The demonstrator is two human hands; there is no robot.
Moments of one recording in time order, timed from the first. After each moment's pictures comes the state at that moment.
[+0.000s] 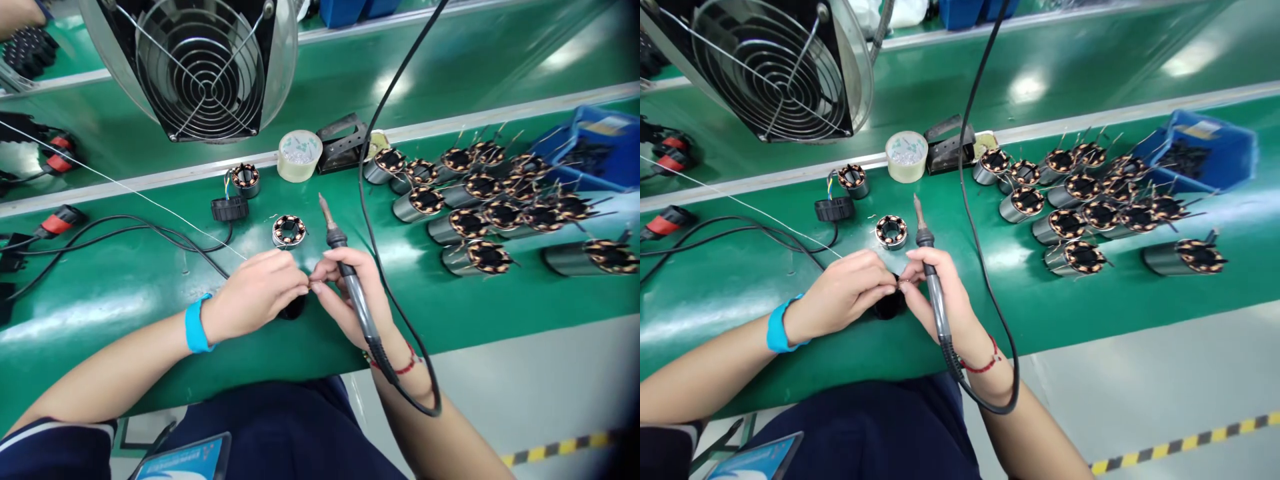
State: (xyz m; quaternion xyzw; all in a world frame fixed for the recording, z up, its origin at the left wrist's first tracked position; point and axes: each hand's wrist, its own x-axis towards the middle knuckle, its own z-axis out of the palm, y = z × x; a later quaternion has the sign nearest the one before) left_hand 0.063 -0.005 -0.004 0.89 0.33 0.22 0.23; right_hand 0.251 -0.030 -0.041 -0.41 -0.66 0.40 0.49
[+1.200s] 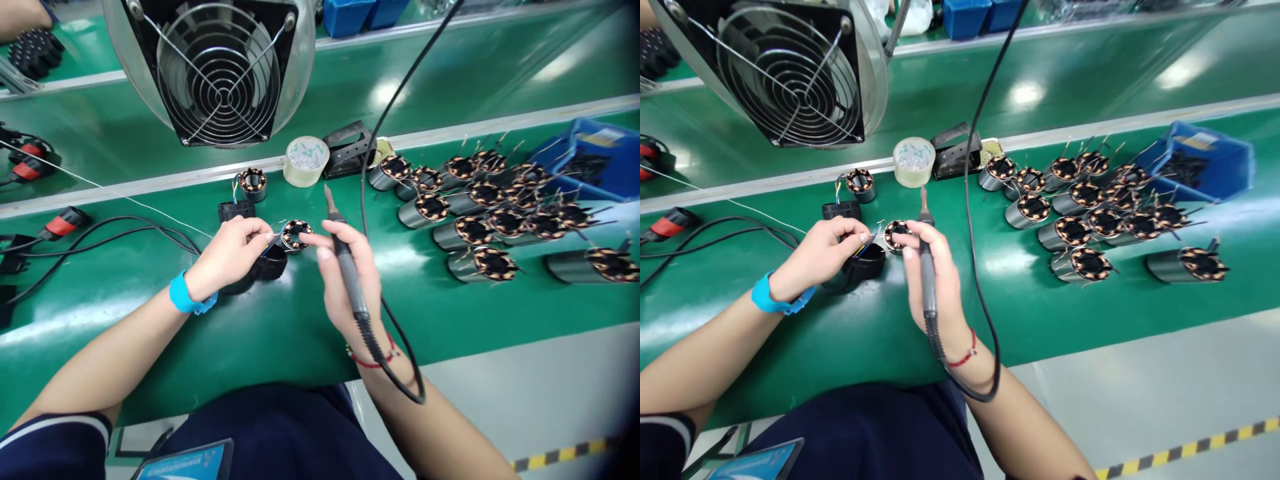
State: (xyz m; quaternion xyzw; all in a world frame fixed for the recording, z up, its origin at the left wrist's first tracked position) left_hand 0.032 0.044 -0.003 0.73 0.56 0.20 0.35; right_hand 0.212 -0.011 -0.026 -0.51 -0.59 0.34 0.52
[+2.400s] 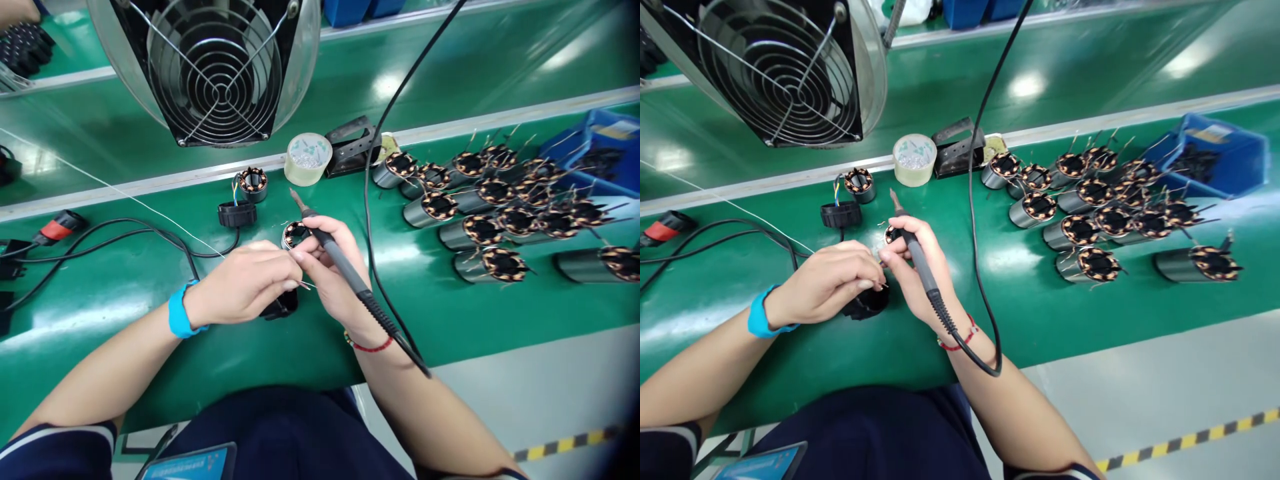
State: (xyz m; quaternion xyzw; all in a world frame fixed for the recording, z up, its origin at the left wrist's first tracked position) left_hand 0.034 0.026 0.009 0.88 0.24 0.27 0.30; right_hand 0.204 0.013 -0.037 -0.42 -0.54 0.50 0.53
